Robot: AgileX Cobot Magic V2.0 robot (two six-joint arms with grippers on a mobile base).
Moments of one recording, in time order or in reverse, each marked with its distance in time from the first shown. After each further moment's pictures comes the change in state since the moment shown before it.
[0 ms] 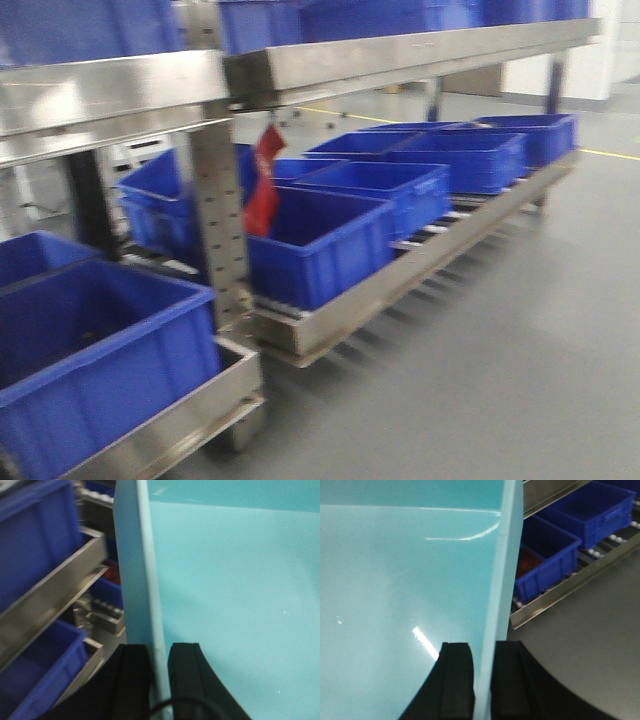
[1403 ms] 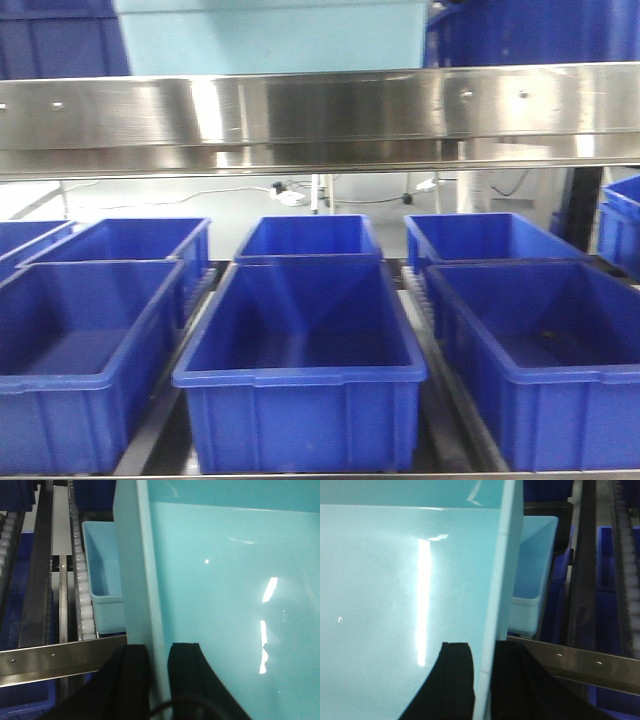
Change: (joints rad) left arm 0.000 0.000 0.000 0.002 0.000 0.000; right arm 0.000 0.000 0.000 0.000 0.000 -0.002
